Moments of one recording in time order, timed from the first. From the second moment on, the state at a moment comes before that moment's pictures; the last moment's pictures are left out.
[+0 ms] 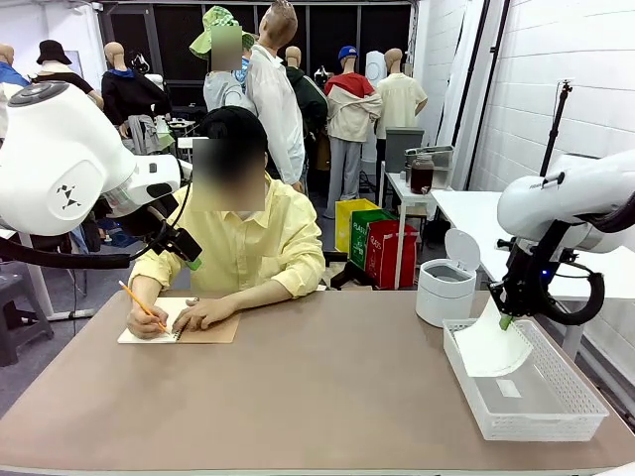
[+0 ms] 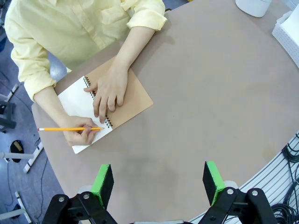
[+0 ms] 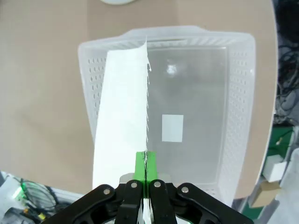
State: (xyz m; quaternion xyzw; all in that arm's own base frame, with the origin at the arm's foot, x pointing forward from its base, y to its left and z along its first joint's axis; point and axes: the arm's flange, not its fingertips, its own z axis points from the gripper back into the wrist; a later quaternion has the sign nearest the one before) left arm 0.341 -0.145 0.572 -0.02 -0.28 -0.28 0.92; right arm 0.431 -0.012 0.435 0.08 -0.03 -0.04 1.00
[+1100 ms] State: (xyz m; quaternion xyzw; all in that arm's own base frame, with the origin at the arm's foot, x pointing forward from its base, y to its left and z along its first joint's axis) left arm 0.341 -0.145 0.572 -0.02 -0.28 -0.28 0.92; right arm 0.450 -0.009 0.370 0.07 -0.02 -0.01 1.00
